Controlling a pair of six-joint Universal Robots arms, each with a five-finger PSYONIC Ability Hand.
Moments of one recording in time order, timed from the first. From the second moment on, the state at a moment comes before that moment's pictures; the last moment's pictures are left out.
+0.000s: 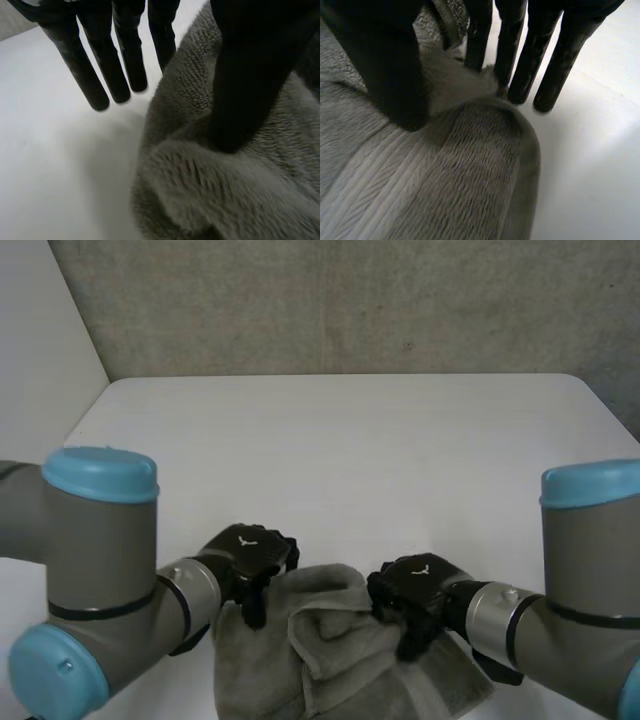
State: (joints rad) left arm 4.15 -1.97 -1.58 2.95 -1.43 3.35; right arm 2.03 -1.20 1.69 0.25 1.20 2.83; left_hand 0.47 0.46 0.45 0.45 0.28; right_hand 0.53 0.62 0.61 0.59 0.40
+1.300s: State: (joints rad) left arm 4.09 -1.84 -1.82 3.42 -1.72 3.26; right arm 2.04 -1.14 1.65 -0.08 1.42 2.64; left_hand 0.53 0.52 0.53 0.52 0.35; right_hand 0.96 1.17 1.19 1.19 0.98
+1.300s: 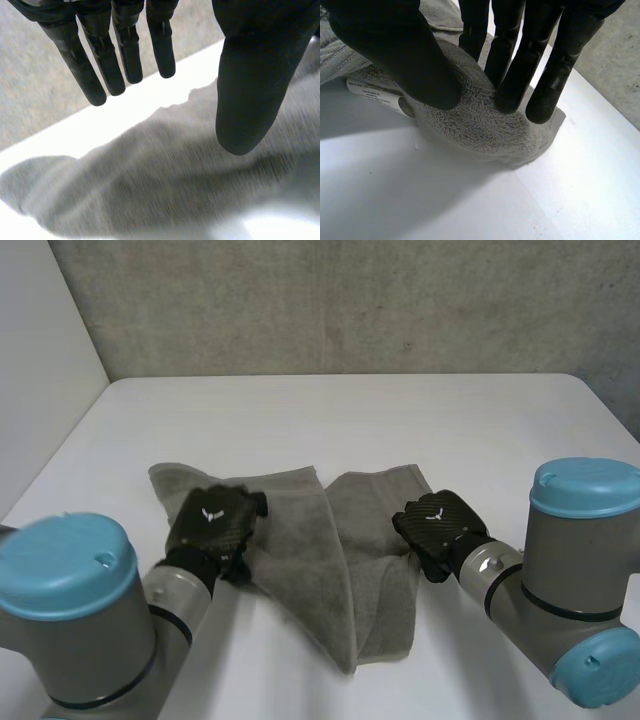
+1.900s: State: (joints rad) left arm 4.09 -2.26 -1.25 3.21 -1.14 3.51; right arm 1.95 -1.13 1.72 -0.12 1.42 2.46; left_hand 0.69 0.69 0.69 0.69 0.52; right_hand 0.96 1.17 1.19 1.19 0.98
